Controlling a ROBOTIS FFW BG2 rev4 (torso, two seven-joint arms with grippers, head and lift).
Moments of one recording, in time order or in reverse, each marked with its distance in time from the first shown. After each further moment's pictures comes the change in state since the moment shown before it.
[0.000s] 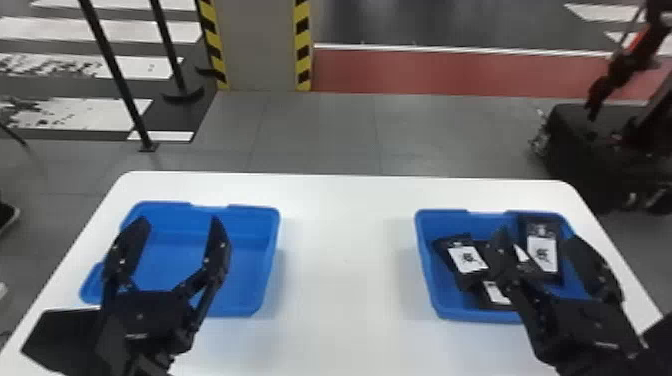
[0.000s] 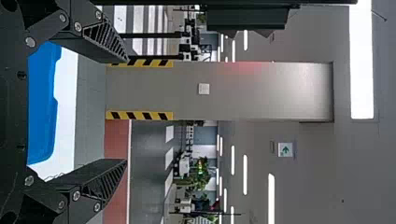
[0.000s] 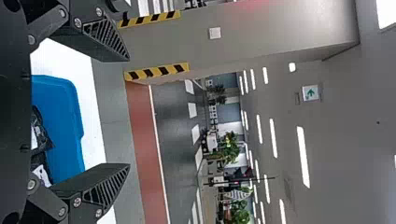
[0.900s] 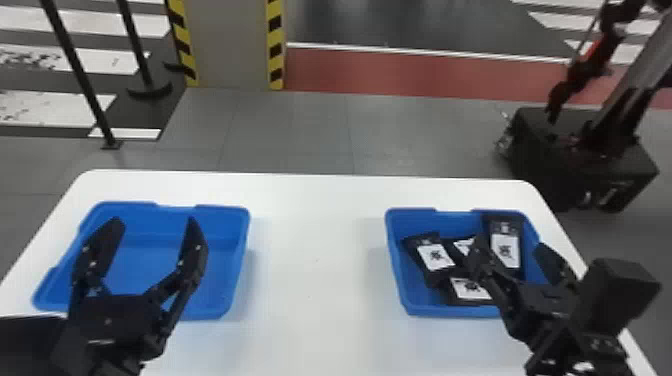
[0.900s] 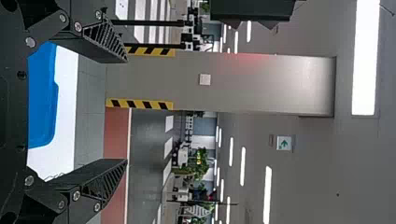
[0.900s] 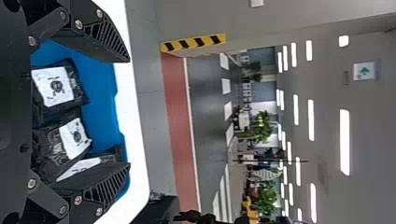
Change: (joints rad) left arm -0.015 0.020 -0.019 0.022 0.039 -0.010 -0.020; right arm -0.129 -0.034 -0.091 0.054 -0.026 0.297 -0.052
